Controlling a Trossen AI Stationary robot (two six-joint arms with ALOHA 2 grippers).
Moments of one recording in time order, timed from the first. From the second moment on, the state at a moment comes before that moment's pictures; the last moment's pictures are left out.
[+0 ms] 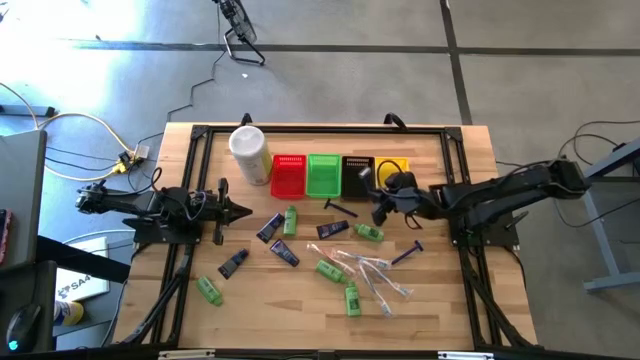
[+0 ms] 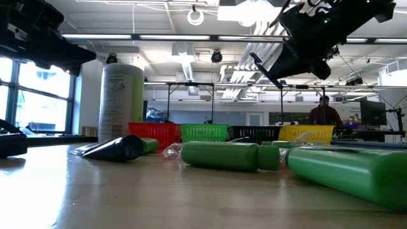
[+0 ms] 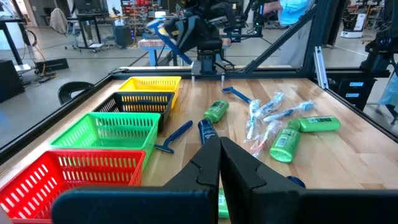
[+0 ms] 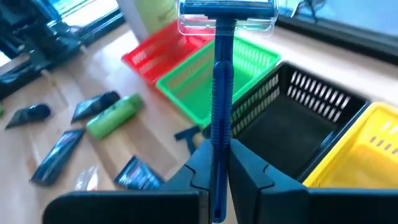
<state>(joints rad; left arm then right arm) -0.16 0.02 0.08 -0.11 -0.20 -0.01 0.10 1.14 0.64 -0.13 0.55 0.68</state>
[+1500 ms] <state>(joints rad) -0.16 0.02 0.08 -0.11 -0.20 -0.01 -0.05 1.47 0.64 0.11 0.65 0.55</state>
